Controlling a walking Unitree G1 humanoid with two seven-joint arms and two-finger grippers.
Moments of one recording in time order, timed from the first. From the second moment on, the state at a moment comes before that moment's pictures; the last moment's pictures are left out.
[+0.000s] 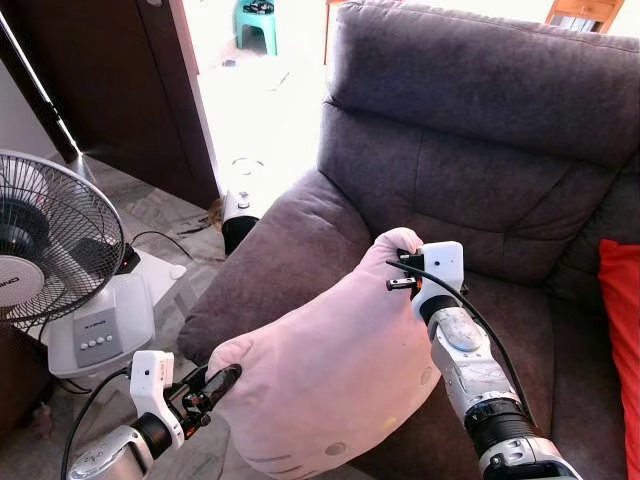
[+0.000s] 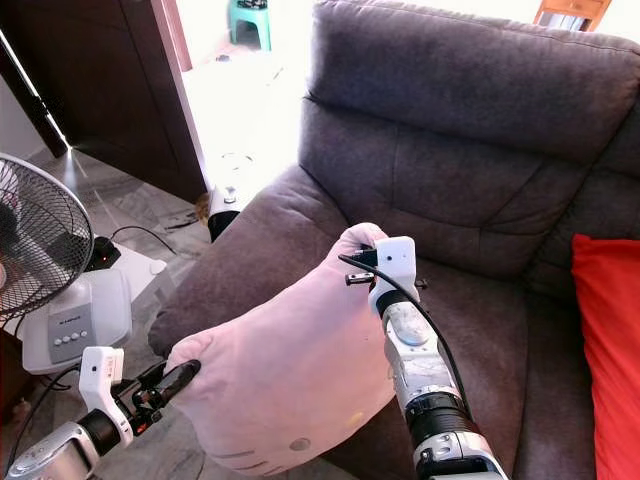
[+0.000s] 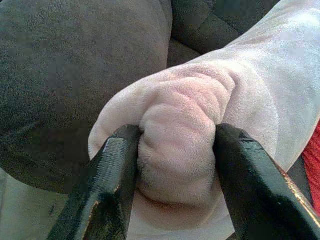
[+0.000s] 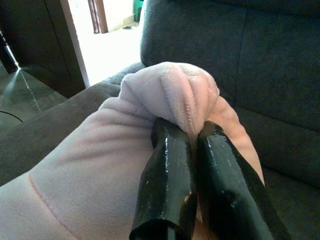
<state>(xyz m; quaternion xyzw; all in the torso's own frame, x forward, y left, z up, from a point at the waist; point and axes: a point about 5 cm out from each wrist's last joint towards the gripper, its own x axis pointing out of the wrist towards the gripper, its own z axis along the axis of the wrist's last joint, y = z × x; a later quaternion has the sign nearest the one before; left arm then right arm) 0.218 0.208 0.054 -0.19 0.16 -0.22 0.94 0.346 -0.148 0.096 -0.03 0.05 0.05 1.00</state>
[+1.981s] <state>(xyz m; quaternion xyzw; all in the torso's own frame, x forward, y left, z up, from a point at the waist) 0.284 0.189 0.122 0.01 -0.02 -0.08 1.00 0.333 -0.162 0.116 -0.10 -0.04 -0.04 0.99</state>
